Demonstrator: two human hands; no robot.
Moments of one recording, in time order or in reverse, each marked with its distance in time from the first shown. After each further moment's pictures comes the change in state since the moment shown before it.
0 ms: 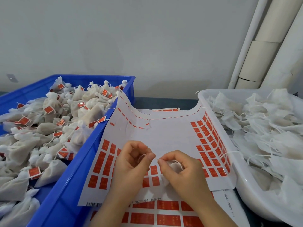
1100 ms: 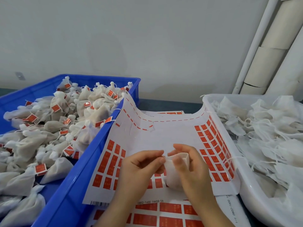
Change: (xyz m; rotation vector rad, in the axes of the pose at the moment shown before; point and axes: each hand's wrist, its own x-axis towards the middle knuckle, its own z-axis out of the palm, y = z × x) left_hand -0.003 0.008 0.005 -0.077 -0.050 -0.009; right_hand 0.003 -0.007 -0.002 0.281 0.113 0.139
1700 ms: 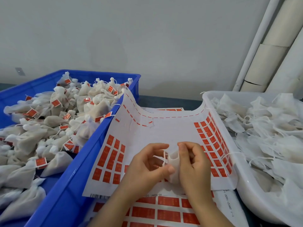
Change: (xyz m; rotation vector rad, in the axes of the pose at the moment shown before) left_hand -0.001 -0.006 0.000 0.140 -0.251 -0.066; right_hand 0.003 0.009 0.004 -0.123 0.209 -0.078
